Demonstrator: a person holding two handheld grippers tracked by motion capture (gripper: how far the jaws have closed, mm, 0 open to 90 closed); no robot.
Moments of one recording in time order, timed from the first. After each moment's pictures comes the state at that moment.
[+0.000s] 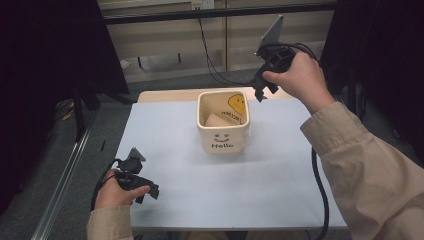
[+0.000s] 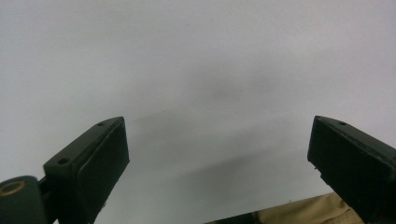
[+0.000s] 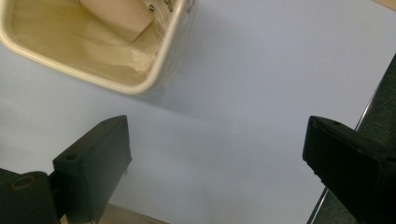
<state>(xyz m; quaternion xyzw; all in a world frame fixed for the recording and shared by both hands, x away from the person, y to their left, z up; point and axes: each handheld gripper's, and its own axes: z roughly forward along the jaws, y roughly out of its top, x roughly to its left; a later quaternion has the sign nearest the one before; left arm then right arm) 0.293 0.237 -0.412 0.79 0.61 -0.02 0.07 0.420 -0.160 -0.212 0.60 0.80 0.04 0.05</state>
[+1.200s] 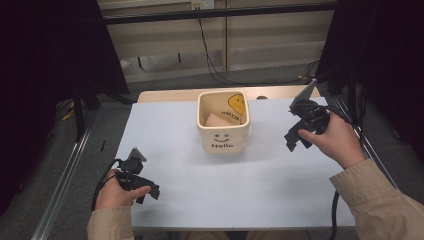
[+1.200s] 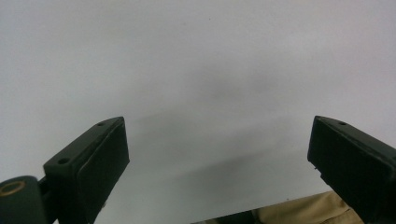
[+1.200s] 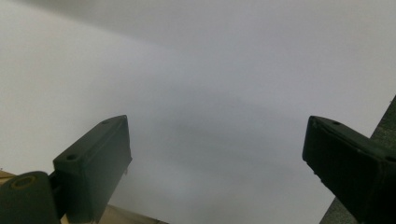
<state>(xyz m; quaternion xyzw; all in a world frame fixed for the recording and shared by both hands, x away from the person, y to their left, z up) 0.292 0.235 -0.410 0.79 0.61 -0.02 0.07 0.345 -0.237 -0.327 0.60 0.80 0.02 0.02</state>
